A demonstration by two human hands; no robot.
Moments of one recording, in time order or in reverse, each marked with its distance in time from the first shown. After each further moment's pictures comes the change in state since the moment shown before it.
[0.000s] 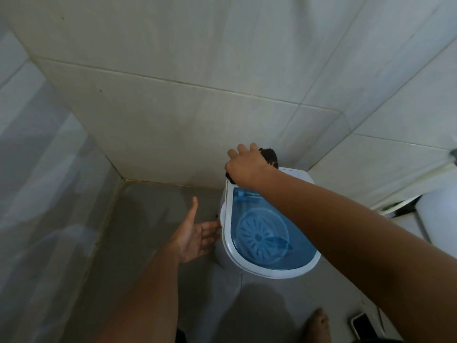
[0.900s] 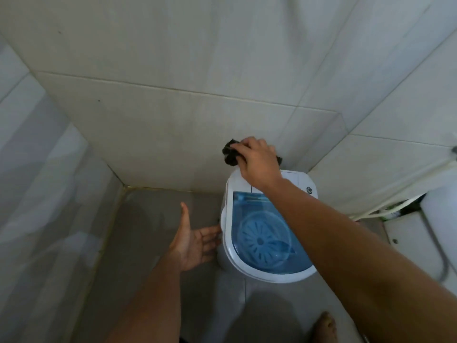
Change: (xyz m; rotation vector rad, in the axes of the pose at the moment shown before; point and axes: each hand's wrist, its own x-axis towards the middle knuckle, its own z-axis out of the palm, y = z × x) left_hand 0.005 -0.004 -0.001 -0.092 0.031 0.034; right_hand 0.005 0.024 0.060 0.662 0.592 0.277
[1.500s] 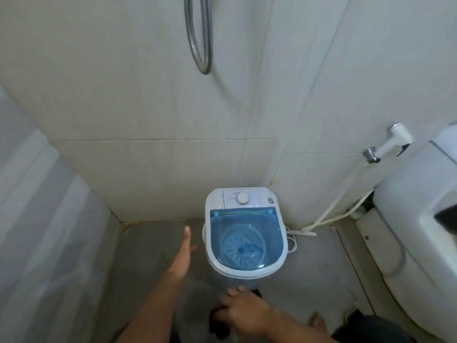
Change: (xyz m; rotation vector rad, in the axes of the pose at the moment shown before) left_hand -0.090 -0.015 0.069 0.405 0.409 0.194; right_hand -0.303 -0.061 0.016 0.013 -0.545 -0.428
